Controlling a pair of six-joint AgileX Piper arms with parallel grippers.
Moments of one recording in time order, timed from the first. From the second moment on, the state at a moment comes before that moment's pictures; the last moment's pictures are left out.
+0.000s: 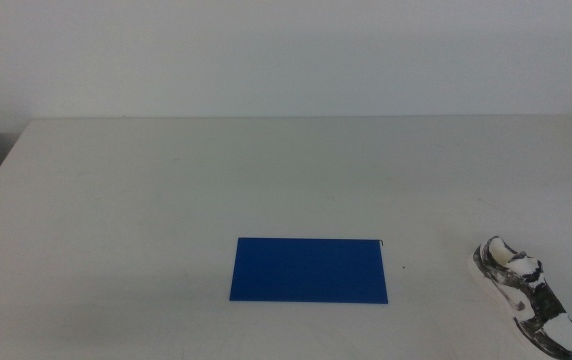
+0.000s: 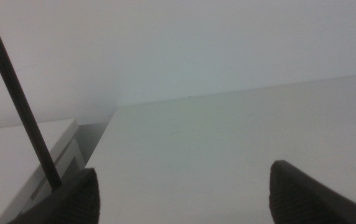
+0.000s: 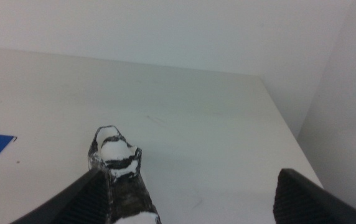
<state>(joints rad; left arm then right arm) 0.04 -0.02 0.03 0.05 0.11 0.07 -0.04 -0.01 0.03 -0.03 0.21 -0.04</state>
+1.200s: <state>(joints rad) 0.04 -0.02 0.03 0.05 0.11 0.07 -0.04 0.95 -0.98 0.06 0.91 -0.12</state>
